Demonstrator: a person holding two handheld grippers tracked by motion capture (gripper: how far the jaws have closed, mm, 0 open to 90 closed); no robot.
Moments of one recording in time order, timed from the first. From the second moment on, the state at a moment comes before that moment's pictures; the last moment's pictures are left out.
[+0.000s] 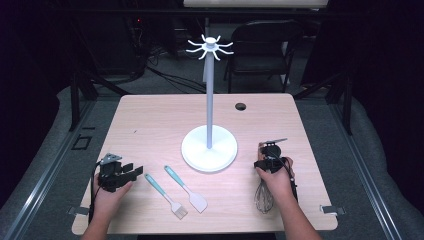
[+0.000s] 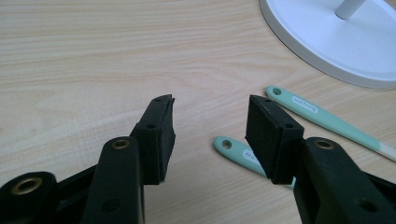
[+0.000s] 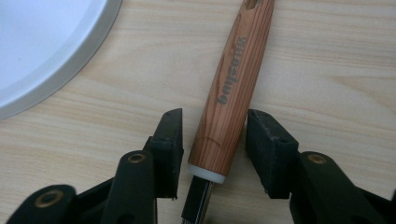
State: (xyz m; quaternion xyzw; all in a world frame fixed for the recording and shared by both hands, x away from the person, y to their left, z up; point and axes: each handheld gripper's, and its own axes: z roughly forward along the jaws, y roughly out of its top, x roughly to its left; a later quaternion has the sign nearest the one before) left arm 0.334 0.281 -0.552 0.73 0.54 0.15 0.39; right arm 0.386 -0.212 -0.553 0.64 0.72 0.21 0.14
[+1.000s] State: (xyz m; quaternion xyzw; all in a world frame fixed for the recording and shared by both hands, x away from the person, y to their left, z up) left arm 0.335 0.280 -0.553 0.73 0.54 0.14 0.38; right arm 0.388 -0.218 -0.554 0.64 0.72 0.22 0.10
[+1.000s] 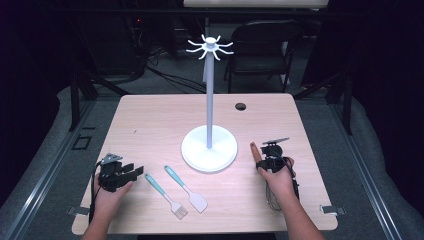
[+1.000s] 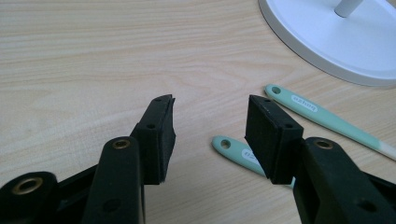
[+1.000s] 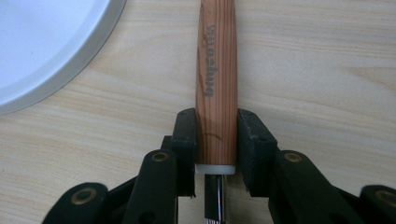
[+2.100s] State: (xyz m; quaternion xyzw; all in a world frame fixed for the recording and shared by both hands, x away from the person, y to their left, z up) left arm 0.327 0.239 -0.525 0.74 0.48 0.12 0.46; right arm 0.361 -0.206 -0.523 0.55 0.76 0.32 0.12
